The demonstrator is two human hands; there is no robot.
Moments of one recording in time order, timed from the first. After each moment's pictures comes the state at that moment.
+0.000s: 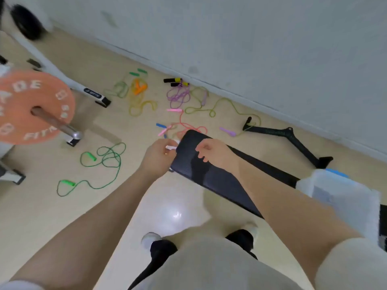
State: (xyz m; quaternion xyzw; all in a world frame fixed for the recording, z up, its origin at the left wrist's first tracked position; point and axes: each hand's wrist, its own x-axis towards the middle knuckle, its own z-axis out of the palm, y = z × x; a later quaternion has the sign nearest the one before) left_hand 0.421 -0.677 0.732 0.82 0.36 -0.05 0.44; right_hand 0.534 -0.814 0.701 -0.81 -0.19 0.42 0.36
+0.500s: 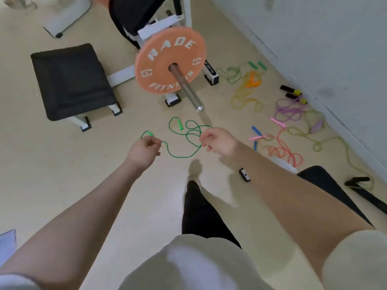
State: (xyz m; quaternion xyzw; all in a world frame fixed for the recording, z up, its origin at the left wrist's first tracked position) left_hand 0.099 -0.337 0.701 0.61 0.62 0.09 0.48; right_hand 0.308 -0.405 0.691 -0.71 -0.39 0.53 0.27
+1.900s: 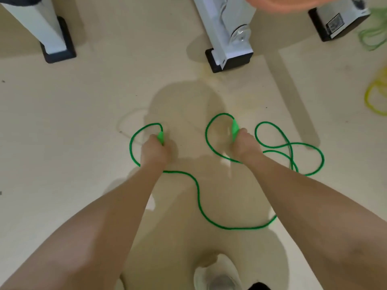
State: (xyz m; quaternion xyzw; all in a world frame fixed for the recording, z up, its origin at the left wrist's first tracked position) left_hand 0.042 0.078 -0.036 0.54 0.72 0.01 0.43; right_hand 0.248 0.032 -0.020 -0.87 -0.35 0.34 -0.05
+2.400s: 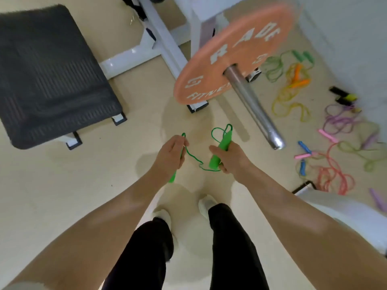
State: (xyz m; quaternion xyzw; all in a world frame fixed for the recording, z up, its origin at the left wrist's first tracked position) left_hand 0.029 0.034 0.490 0.50 0.52 0.13 0.67; right_hand 0.176 -0.042 0.487 -0.80 -0.14 0.52 0.28
